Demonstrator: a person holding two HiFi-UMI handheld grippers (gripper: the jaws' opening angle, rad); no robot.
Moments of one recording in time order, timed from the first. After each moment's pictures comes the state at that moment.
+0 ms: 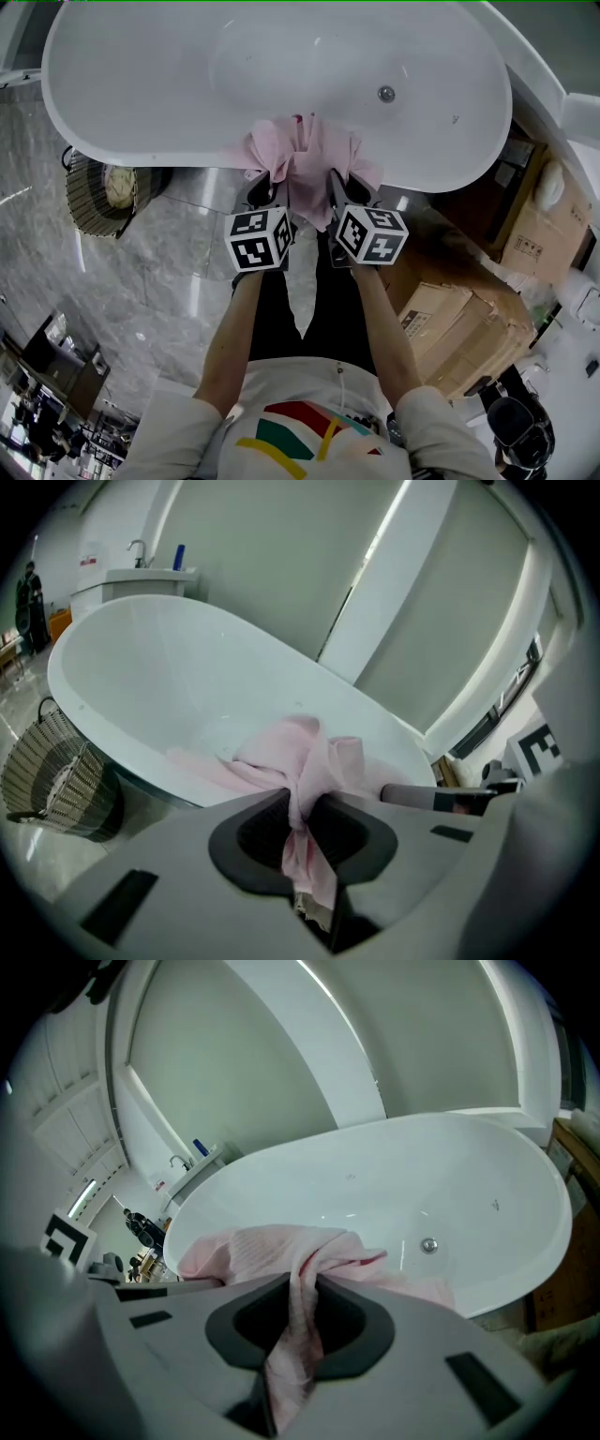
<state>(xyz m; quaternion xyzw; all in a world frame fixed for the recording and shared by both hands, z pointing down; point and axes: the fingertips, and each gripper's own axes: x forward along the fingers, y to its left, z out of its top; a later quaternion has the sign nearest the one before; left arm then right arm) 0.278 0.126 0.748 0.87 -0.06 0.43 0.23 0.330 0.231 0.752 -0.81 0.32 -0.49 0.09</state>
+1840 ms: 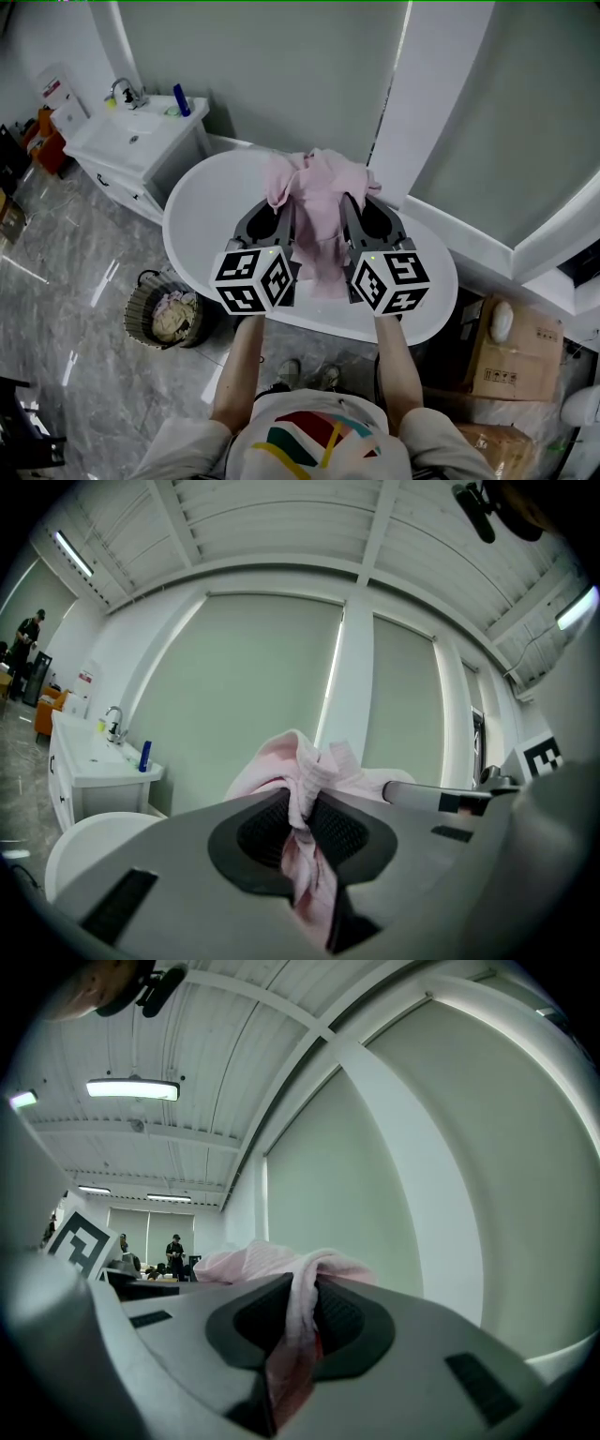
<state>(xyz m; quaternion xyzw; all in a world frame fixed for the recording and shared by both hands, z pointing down) 0.381 0.026 0.244 0.99 -0.07 0.00 0.13 0.435 0.127 0.227 -0.87 0.49 -0.02 0.06</state>
